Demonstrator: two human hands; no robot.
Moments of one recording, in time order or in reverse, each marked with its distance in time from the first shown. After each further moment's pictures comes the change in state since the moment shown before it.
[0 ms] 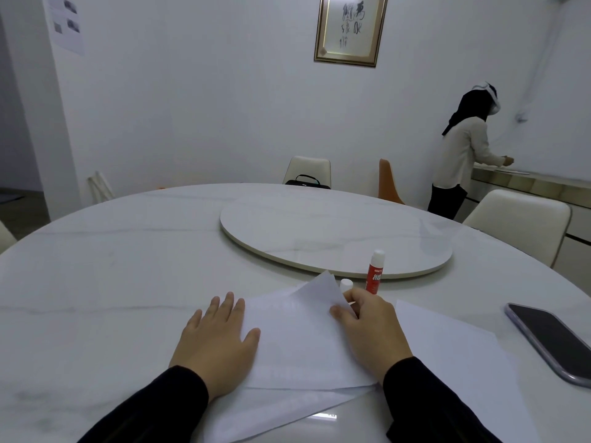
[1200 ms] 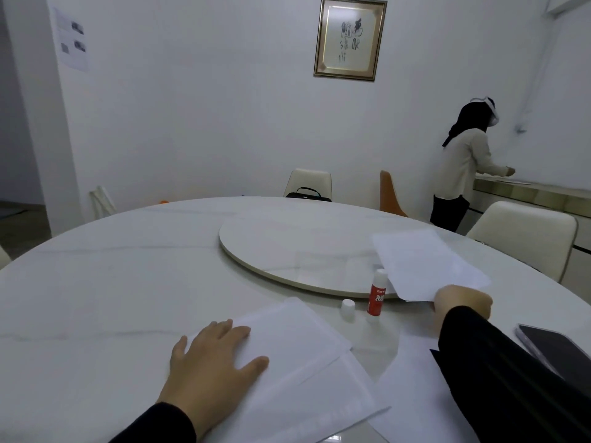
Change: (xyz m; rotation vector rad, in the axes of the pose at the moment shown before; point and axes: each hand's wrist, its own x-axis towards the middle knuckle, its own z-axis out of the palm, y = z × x) left_hand 0.000 0.001 -0.005 -0.143 0.076 -0.033; right_hand 0.100 0.052 -0.085 0.719 0.690 0.732
